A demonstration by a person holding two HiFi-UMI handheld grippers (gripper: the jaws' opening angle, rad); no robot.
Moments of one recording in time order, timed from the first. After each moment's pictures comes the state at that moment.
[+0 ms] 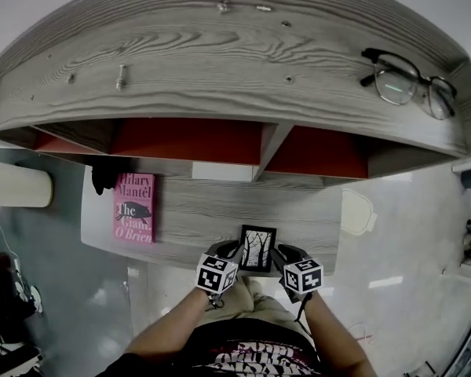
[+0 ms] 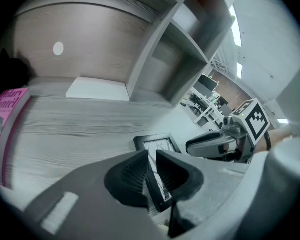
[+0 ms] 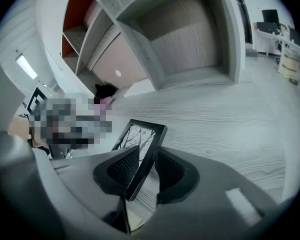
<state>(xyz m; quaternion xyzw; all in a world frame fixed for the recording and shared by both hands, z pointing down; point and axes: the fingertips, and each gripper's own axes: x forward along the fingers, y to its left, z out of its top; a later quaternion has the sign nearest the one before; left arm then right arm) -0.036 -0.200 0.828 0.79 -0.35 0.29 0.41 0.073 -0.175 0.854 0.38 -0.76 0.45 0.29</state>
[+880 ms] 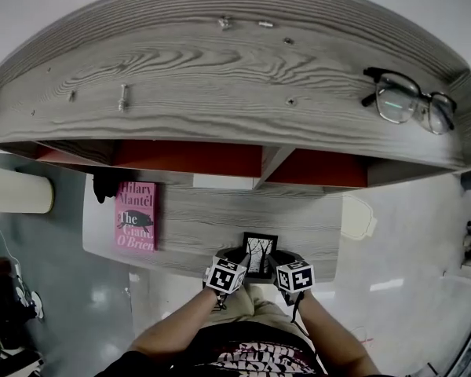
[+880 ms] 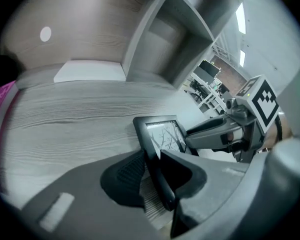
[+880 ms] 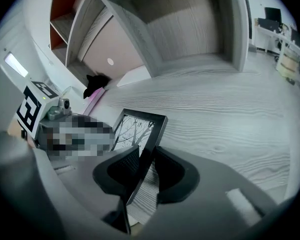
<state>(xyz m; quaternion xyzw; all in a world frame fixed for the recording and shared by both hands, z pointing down) -0.027 -0.187 0.869 0.77 -0.32 0.37 0.42 0.064 -0.173 0.883 0.37 -0.72 0.47 0.34</state>
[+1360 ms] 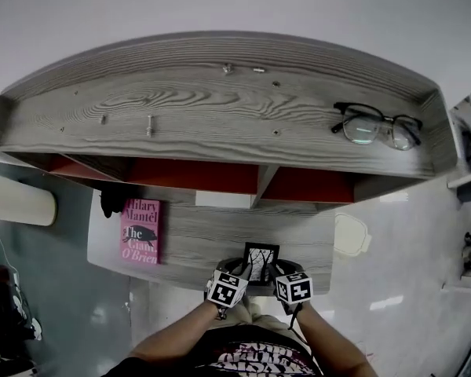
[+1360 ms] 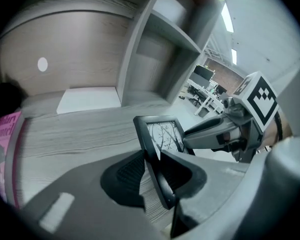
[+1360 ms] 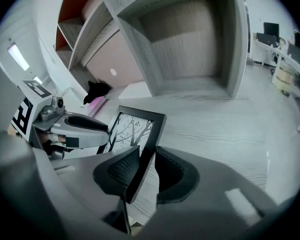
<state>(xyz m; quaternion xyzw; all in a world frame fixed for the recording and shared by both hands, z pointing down) -0.018 -0.214 0.822 0.80 -0.34 0.34 0.35 0.072 -0.201 0.841 0.41 -0.74 0.42 0.33</state>
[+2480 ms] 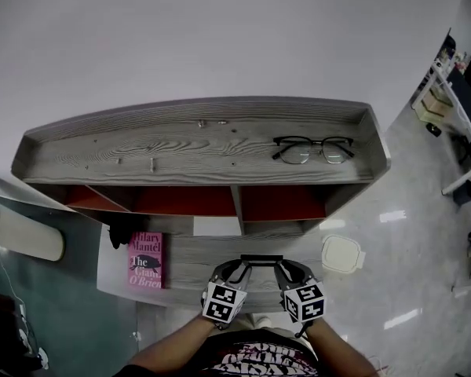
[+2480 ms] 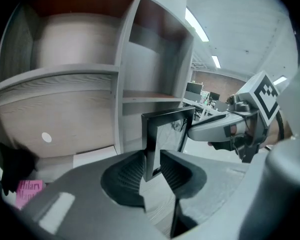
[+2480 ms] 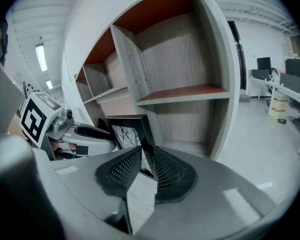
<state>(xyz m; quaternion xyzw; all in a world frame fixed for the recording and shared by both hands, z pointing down) 0.009 -0.274 0.662 0.86 -0.38 0.27 0.21 0.102 -0.263 0.658 0.48 -0.81 0.27 0.20</state>
